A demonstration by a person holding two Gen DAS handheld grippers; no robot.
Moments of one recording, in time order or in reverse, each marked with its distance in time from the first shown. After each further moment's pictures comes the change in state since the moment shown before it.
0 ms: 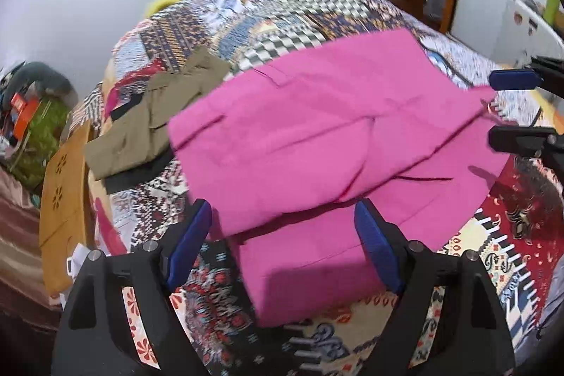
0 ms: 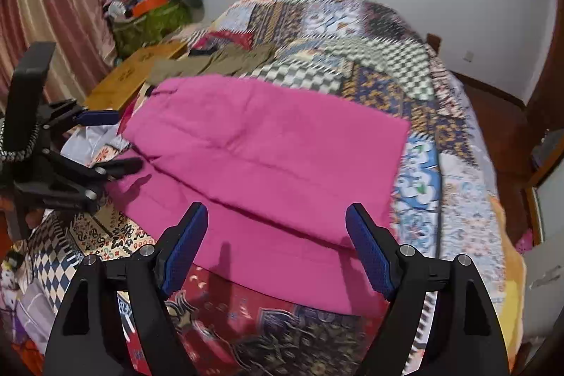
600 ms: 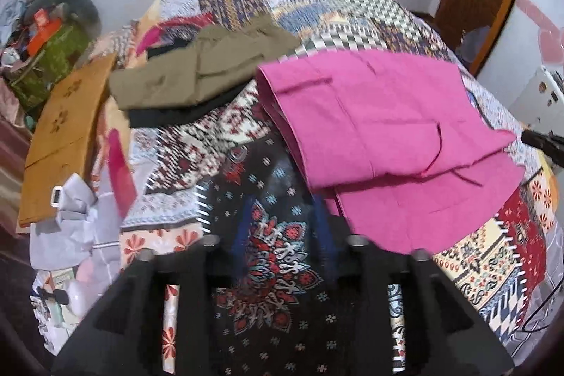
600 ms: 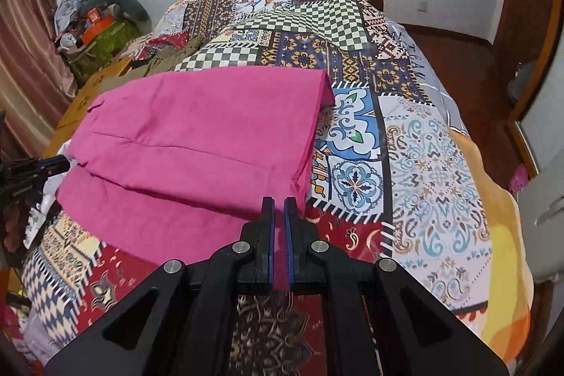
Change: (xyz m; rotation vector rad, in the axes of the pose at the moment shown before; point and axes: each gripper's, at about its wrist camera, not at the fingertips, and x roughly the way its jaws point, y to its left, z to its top) left arm -0.020 0.077 -0.037 -0.301 0.007 -0.017; right arm -0.018 -0.075 -0.032 0.224 0.025 -0.087
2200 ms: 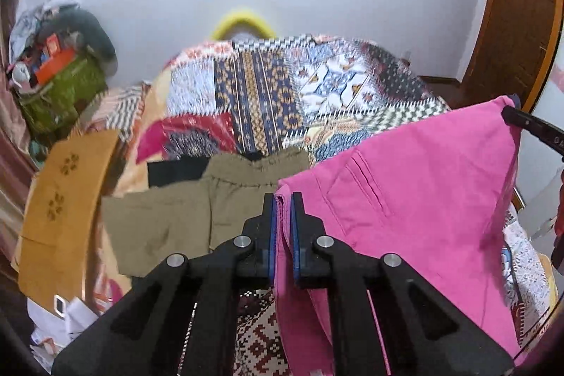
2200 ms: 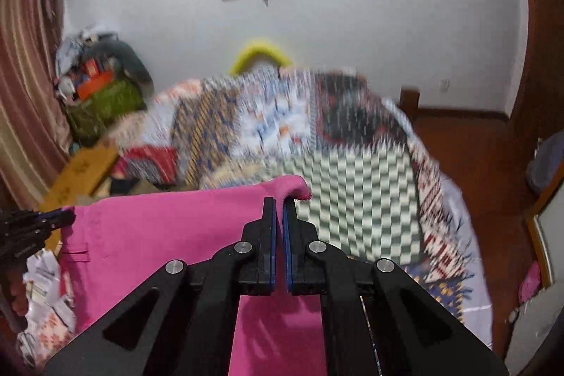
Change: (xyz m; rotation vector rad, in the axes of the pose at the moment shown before) left arm 0.061 0.041 0.211 -0.093 -0.198 0.053; right arm 0.077 0.022 0.250 -0.094 -0.268 0.038
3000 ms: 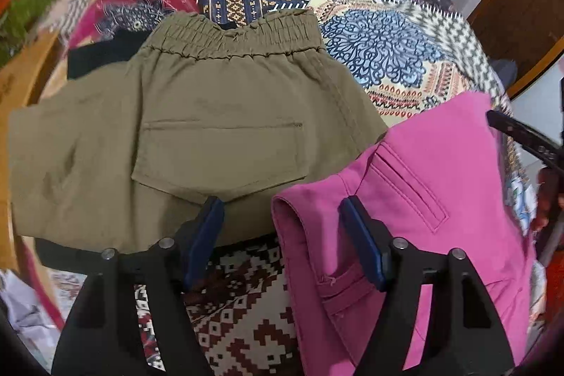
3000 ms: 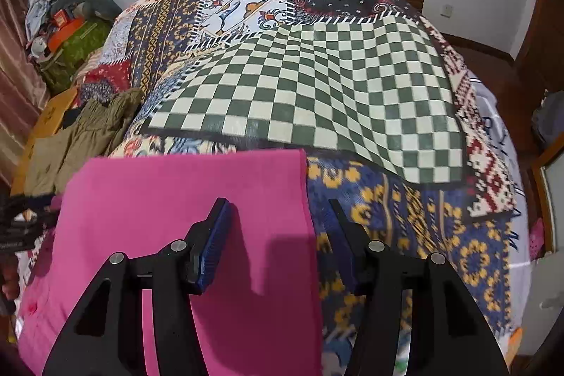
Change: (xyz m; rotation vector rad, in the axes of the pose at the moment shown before) left arm 0.147 0.018 -0.068 -0.089 0.375 -0.160; right arm 0.122 -0.032 -0.081 0.065 0.328 -0.032
